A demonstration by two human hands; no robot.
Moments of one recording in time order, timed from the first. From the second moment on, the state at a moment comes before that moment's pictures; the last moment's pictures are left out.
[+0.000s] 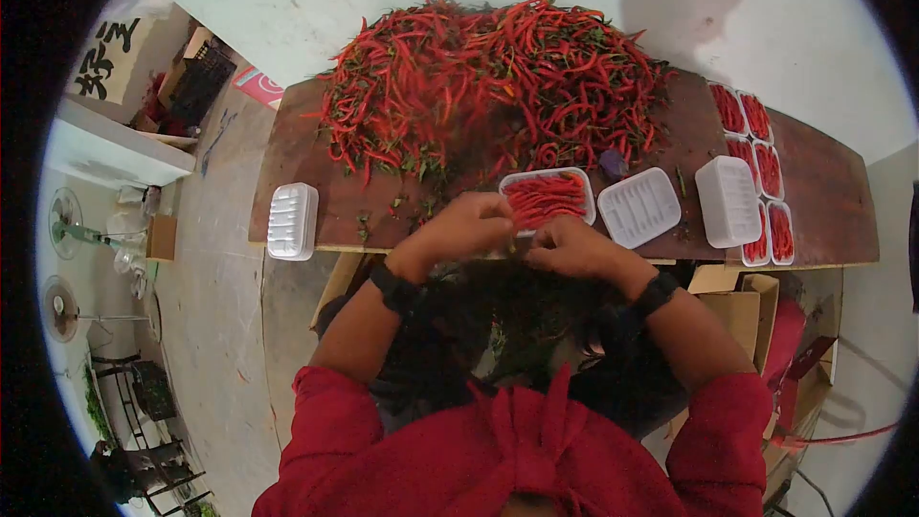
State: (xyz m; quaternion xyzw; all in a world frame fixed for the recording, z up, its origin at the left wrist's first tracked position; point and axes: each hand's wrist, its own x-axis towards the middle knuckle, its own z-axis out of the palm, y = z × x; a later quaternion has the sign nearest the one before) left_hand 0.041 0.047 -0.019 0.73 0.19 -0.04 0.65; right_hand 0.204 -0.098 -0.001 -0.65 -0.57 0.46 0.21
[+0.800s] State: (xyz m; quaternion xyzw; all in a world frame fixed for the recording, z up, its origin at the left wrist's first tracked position) left_hand -0.131 0.115 0.026 0.85 0.50 -0.14 0.06; right_hand 0.195 -0.083 -0.026 -0.63 -0.67 0.33 0.22
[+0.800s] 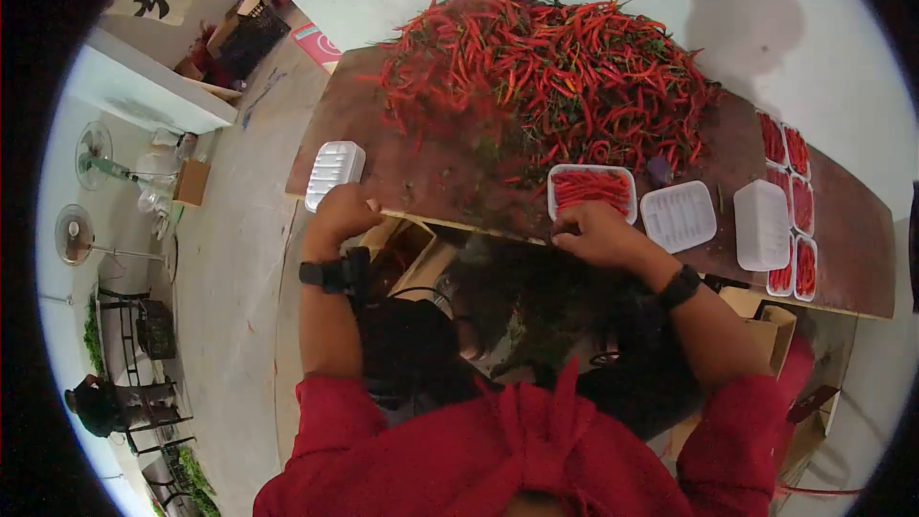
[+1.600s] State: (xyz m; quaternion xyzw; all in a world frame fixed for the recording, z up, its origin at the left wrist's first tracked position) left_hand 0.039 0.081 -0.014 0.94 0.28 -0.03 0.18; right_hand 0.216 -0.092 -0.020 -0.66 -0.65 0.30 0.21
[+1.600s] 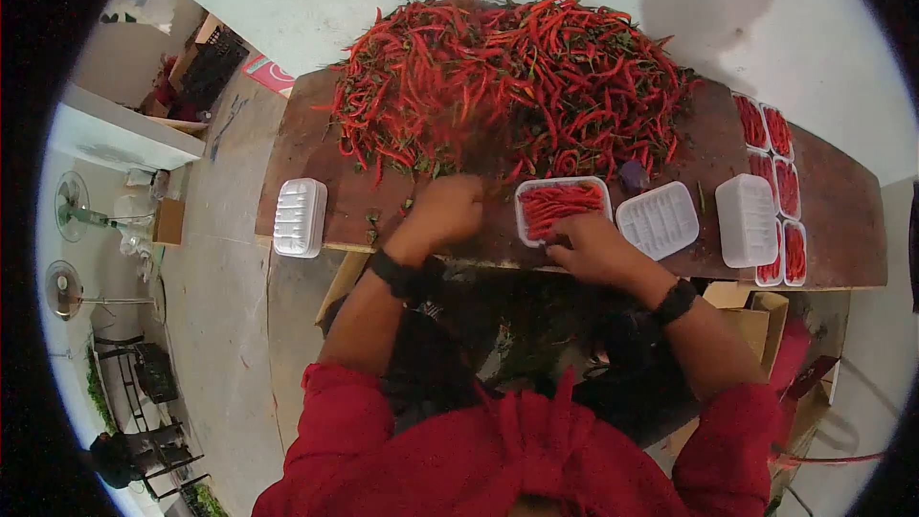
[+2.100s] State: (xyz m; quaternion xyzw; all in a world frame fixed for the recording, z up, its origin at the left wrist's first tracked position) left_hand 0.021 0.061 0.003 0.88 0.13 -0.03 0.45; right_hand 0.199 -0.089 -0.019 -0.65 -0.61 0.31 0.33
